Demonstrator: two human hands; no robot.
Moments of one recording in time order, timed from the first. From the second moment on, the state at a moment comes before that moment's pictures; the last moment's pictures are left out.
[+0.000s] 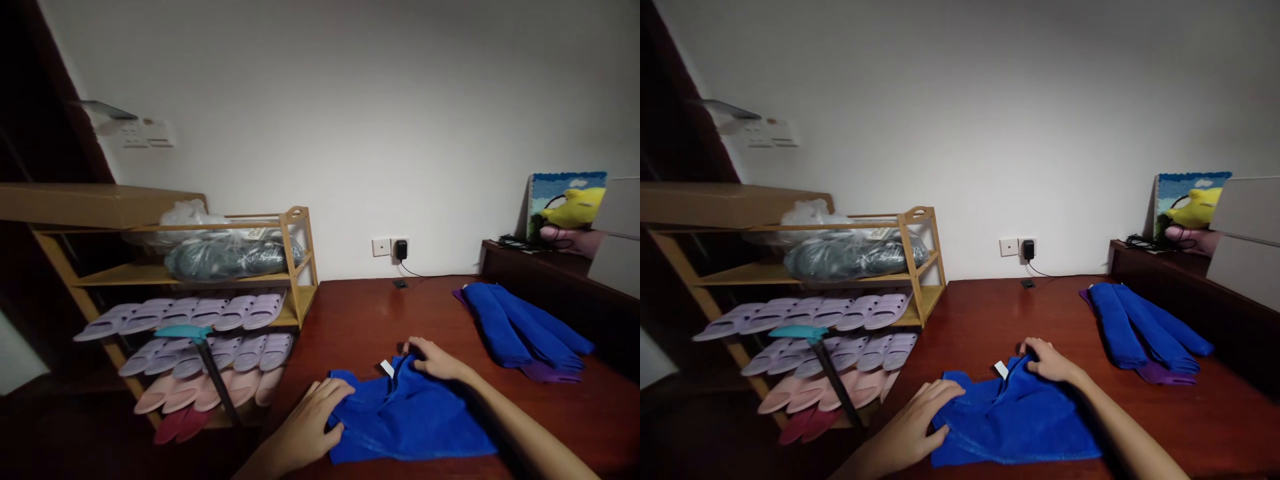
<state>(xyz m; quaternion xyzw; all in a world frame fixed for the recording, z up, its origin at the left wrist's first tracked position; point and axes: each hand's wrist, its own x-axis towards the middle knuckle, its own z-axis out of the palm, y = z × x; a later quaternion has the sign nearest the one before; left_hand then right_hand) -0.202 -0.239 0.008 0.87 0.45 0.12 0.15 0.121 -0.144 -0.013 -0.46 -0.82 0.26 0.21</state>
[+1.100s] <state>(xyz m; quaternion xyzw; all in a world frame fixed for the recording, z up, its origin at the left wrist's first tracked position) -0.182 -0.160 0.029 0.76 0.41 0.40 0.31 0.180 -0.192 0.007 -0.47 -0.69 0.24 0.50</state>
